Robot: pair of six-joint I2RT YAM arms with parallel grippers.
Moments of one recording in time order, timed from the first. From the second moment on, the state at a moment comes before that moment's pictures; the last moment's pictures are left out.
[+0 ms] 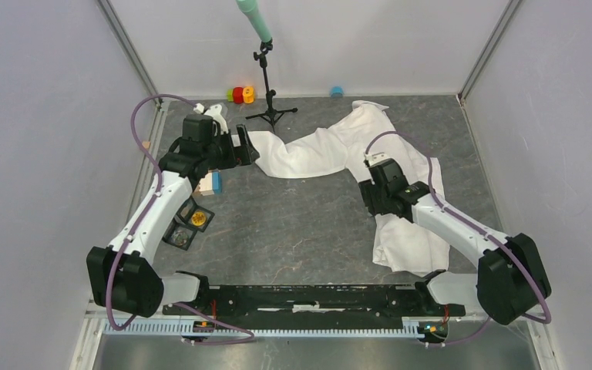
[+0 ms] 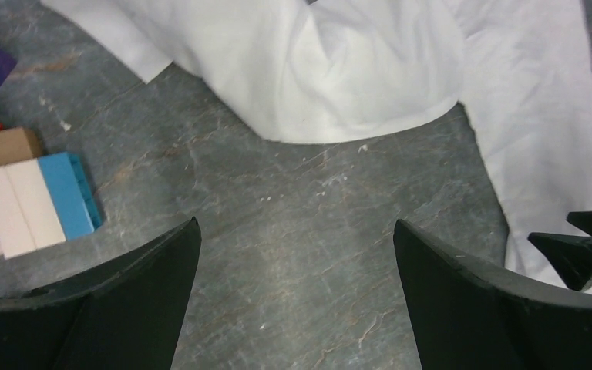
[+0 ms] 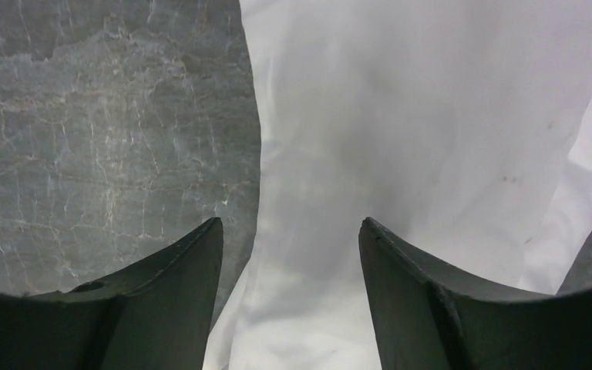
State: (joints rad) left arm -0.21 1.28 1.13 -0.49 0.19 -0.35; right arm 0.48 1.26 0.77 -0.49 0.24 0.14
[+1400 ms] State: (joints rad) left arm -0.21 1.28 1.11 -0.54 0.11 -0.34; right arm 0.75 1.31 0.83 -0.66 0.33 0.30
